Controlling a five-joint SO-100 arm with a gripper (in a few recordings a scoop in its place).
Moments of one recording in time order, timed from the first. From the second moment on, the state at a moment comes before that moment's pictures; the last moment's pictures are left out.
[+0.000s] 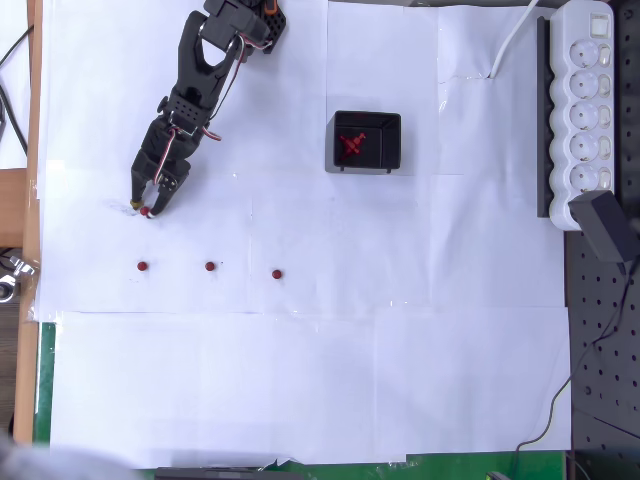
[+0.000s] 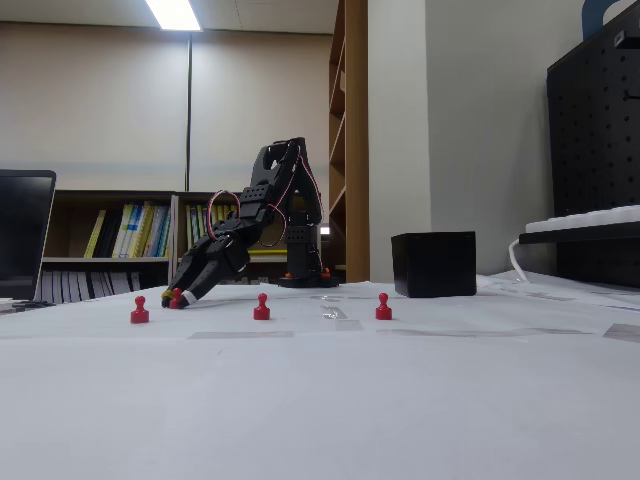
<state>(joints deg) 30.3 104.7 53.3 -18.0 -91.3</state>
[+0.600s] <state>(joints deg) 18.6 80.4 66.4 48.4 -98.4</state>
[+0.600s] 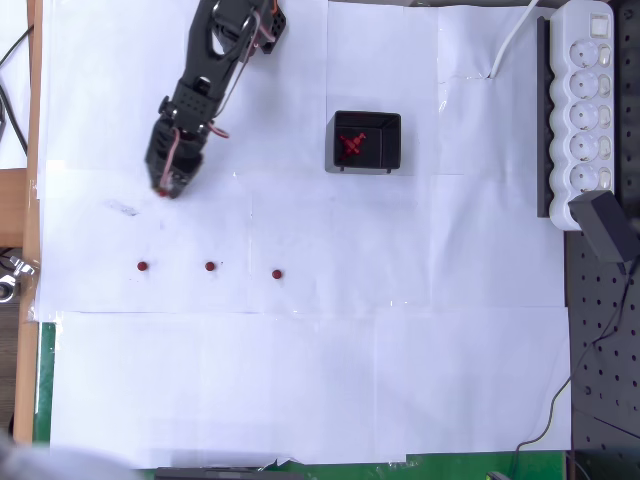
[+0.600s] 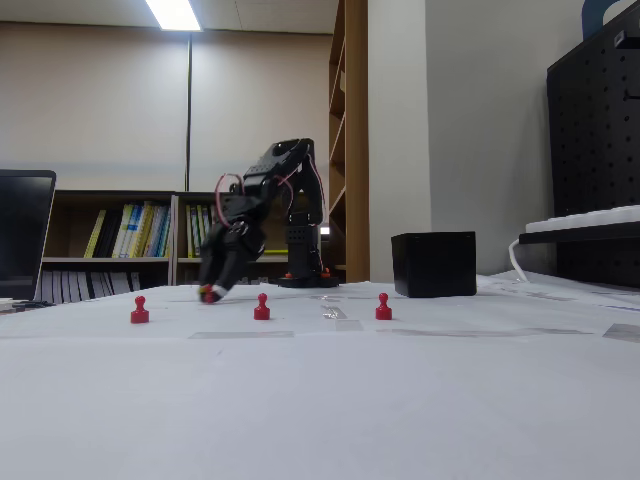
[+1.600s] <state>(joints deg) -41.5 80.2 90.8 84.3 -135.2</state>
